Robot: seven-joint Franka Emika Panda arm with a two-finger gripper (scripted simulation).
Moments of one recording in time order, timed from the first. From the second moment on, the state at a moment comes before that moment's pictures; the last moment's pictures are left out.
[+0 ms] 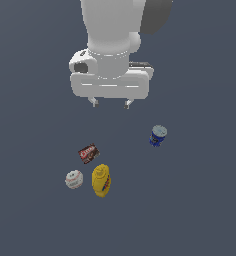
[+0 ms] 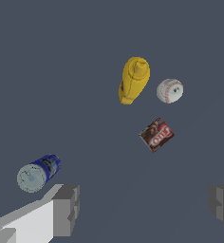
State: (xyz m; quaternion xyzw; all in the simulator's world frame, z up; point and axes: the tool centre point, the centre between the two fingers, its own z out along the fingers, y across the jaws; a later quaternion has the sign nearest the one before) arm 0.000 -0.020 0.339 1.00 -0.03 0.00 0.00
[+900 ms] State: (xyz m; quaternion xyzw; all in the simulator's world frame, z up) arm -0.001 0.042 0.279 1.00 -0.08 0.00 0.01
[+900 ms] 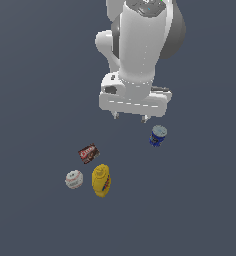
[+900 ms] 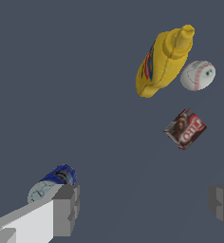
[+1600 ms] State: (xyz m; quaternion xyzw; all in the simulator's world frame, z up) arm -0.032 0.136 0.190 0.99 -0.15 0.00 0.01
